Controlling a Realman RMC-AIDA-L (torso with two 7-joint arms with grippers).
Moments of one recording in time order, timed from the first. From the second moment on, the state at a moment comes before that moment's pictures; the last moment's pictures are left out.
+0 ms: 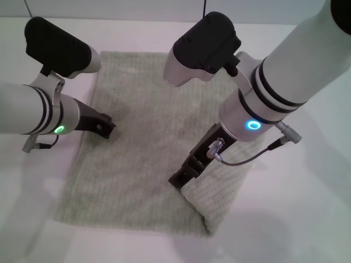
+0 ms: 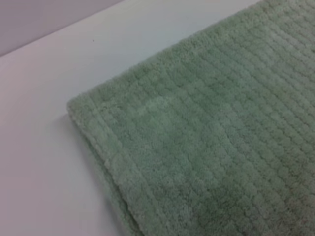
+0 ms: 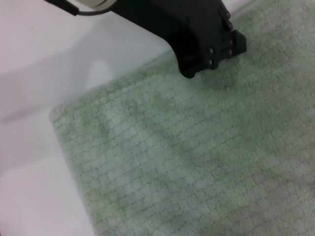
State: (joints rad) left arm -0.34 -2.07 -1.45 -1.31 2.73 -0.91 0.37; right arm 0.81 2.08 -1.84 -1.25 0.81 1.41 -0.27
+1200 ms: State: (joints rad) left arm -0.35 -2.07 -1.45 -1.32 2.73 -0.92 0.37; right arm 0.83 2.08 -1.89 -1.18 0.81 1.37 -0.28
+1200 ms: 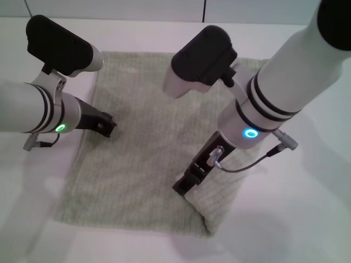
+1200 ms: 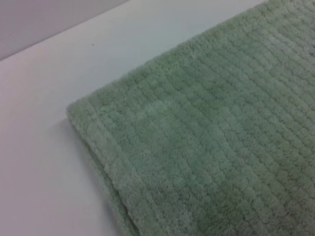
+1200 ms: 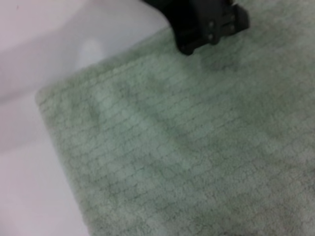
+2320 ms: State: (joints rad) left arm -0.35 -2.07 -1.45 -1.32 2.73 -0.93 0.38; right arm 0.85 2.08 -1.90 -1.22 0.78 1.41 -0.26
